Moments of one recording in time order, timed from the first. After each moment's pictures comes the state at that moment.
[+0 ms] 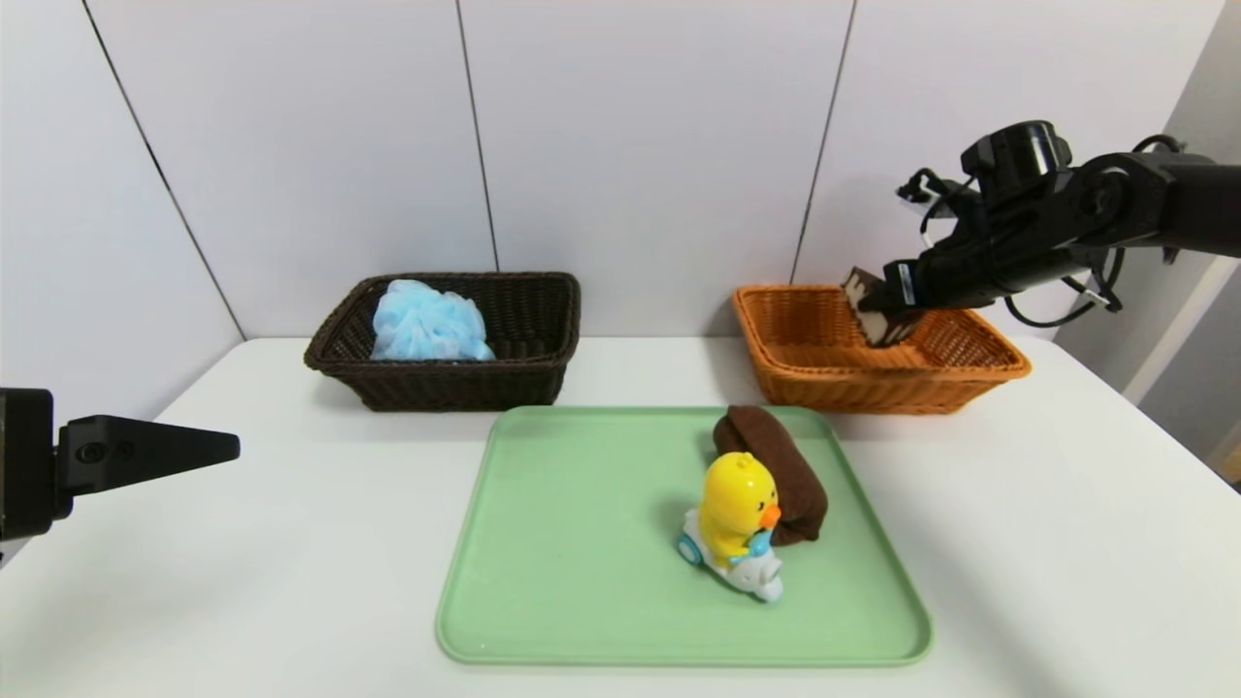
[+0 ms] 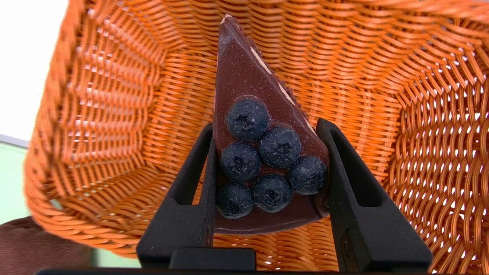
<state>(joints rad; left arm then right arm) -0.37 1.07 -1.15 0.68 0.11 -0.41 0.04 2.15 -1.95 0.53 0.17 -0.09</state>
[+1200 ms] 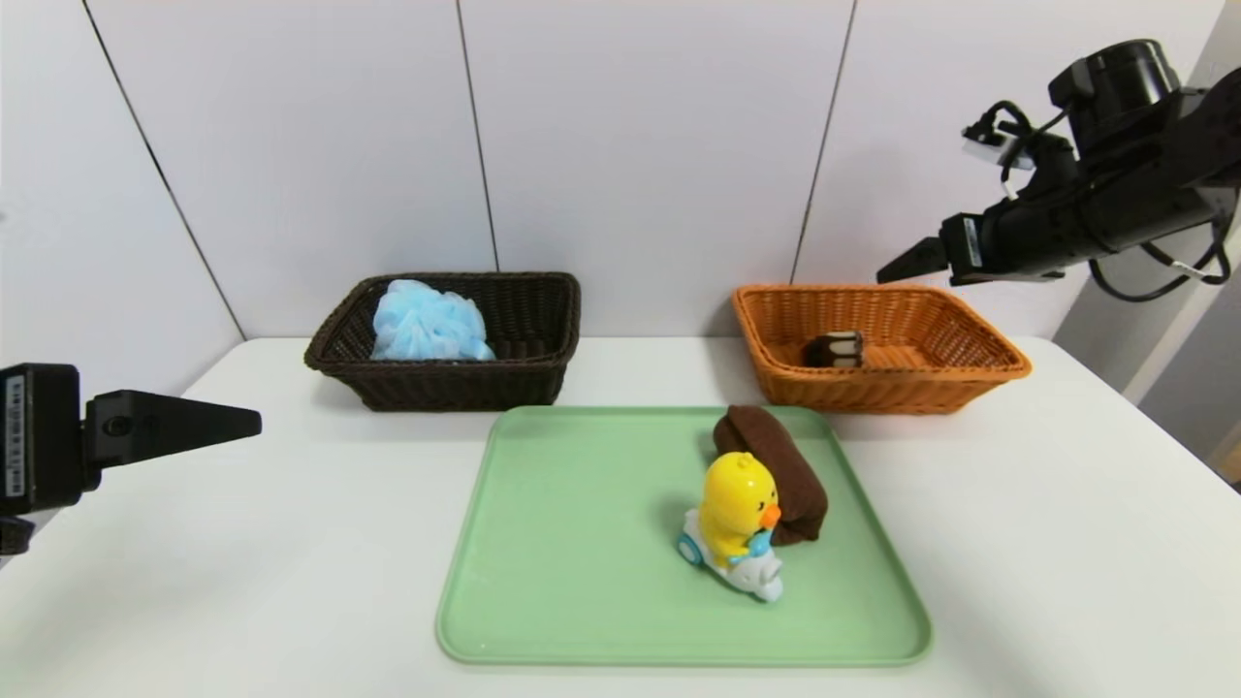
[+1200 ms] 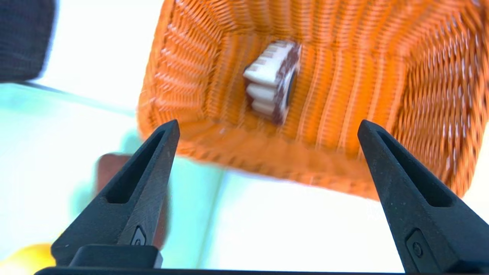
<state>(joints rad) -0.37 1.10 -1.14 0.59 0.08 -0.40 0.03 1.94 -1.94 0.72 0.25 -0.03</state>
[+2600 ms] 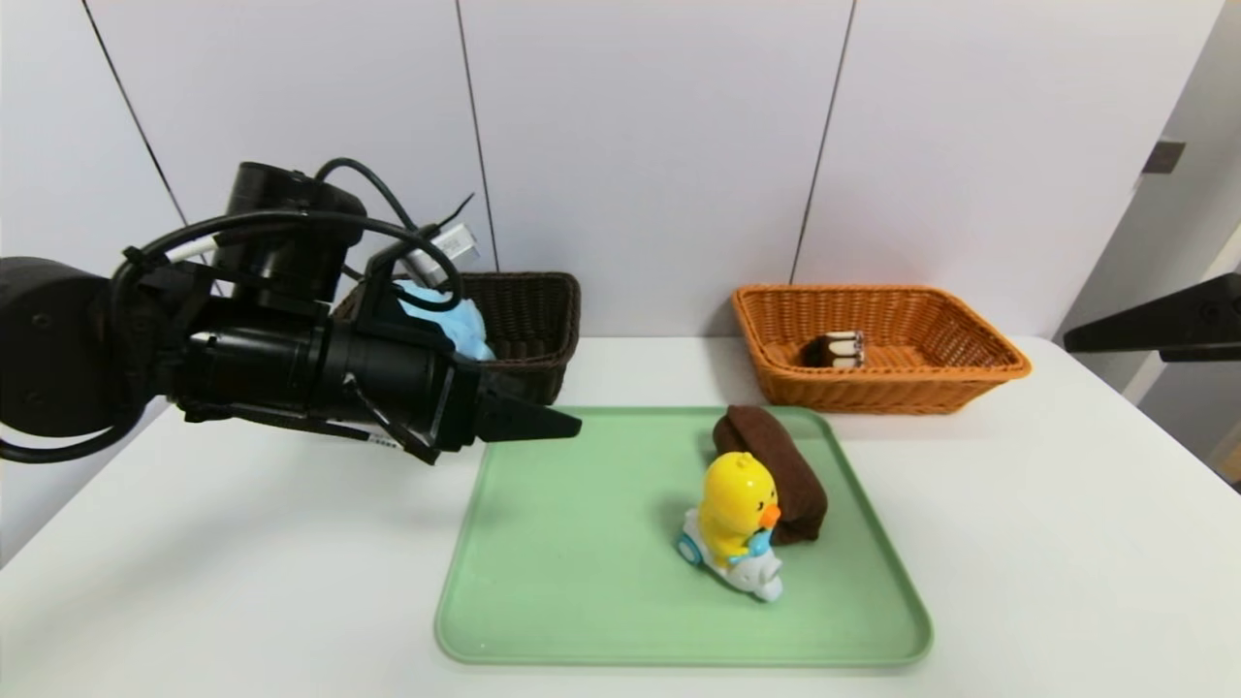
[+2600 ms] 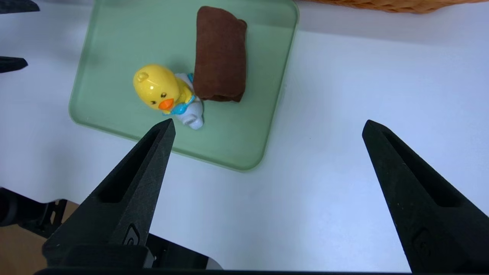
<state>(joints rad) -0.40 1.65 -1.14 0.07 -0.66 0.07 0.13 1.33 -1.53 0.93 0.25 0.07</state>
